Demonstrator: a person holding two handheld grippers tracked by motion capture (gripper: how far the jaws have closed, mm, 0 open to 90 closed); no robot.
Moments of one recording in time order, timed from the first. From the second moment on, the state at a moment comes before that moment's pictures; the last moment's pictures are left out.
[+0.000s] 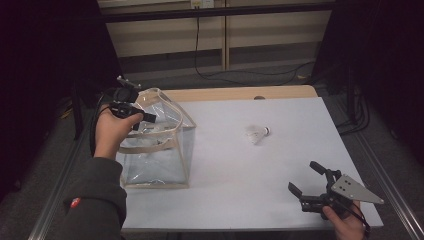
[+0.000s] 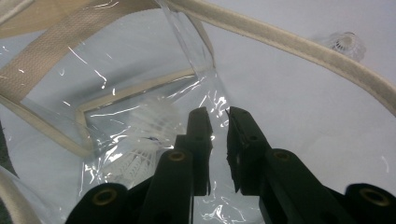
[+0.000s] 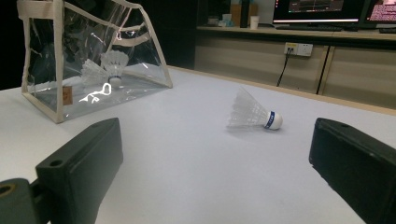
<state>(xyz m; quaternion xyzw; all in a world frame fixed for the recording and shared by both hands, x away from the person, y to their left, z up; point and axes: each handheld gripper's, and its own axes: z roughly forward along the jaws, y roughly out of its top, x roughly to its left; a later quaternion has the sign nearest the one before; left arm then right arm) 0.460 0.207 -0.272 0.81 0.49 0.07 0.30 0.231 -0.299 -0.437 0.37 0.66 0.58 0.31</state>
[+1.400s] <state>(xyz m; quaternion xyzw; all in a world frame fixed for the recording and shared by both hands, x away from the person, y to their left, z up) 0.431 0.181 -0.236 0.82 0.44 0.05 0.37 0.231 -0.299 -0.437 0.37 0.66 0.58 0.31</state>
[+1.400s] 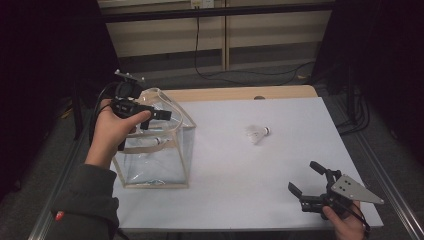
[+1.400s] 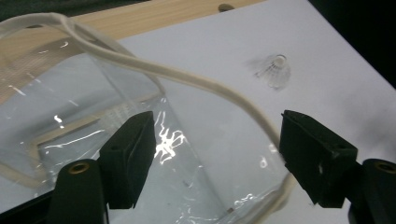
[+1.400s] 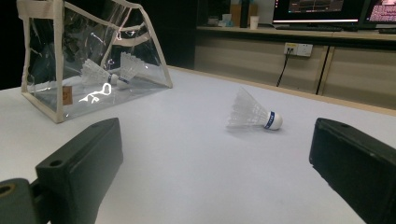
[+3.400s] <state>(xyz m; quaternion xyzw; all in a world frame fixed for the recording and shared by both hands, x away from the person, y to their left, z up) 0.408 0.087 -0.238 0.85 0.36 0.00 0.39 0.231 -0.300 -0.437 0.37 0.66 0.58 0.31</state>
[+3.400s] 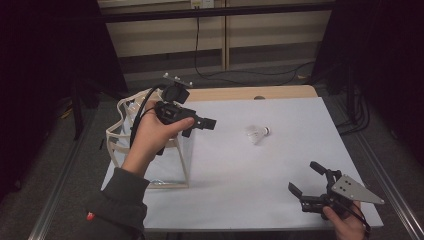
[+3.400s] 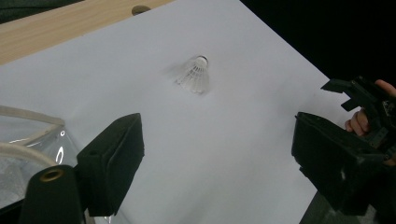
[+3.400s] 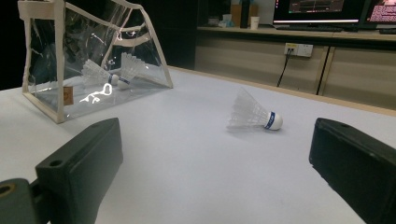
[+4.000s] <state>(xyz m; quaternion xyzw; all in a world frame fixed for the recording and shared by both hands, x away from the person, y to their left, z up) 0.407 0.065 -0.261 0.85 0.35 0.00 0.39 0.230 -0.300 -0.437 0.37 0.66 0.58 0.31</state>
